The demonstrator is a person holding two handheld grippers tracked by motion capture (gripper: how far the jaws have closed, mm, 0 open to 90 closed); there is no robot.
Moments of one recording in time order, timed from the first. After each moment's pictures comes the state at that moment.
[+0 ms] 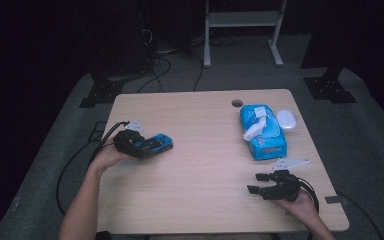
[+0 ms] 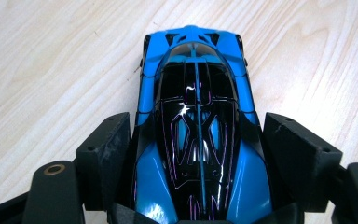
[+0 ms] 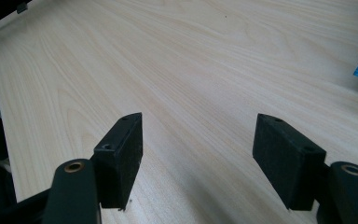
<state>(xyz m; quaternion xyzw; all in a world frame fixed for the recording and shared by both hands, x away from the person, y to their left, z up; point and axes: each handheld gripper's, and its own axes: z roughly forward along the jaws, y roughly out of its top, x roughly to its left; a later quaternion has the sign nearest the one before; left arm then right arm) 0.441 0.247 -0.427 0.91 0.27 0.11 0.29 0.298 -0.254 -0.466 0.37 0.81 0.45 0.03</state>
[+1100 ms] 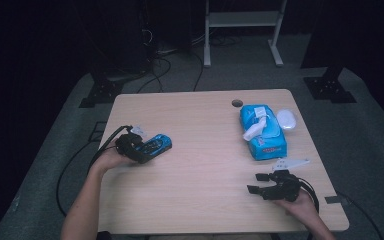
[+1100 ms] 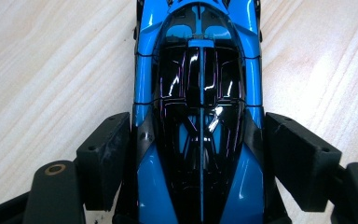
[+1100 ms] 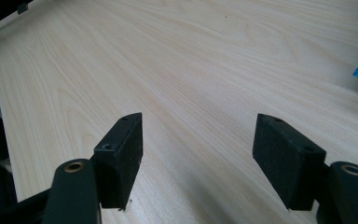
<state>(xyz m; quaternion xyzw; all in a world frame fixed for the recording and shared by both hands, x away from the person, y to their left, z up) 0.443 0.245 -0.446 0.92 0.28 0.11 0.24 0.298 -0.254 -0.465 0.37 0.81 0.45 0.03</state>
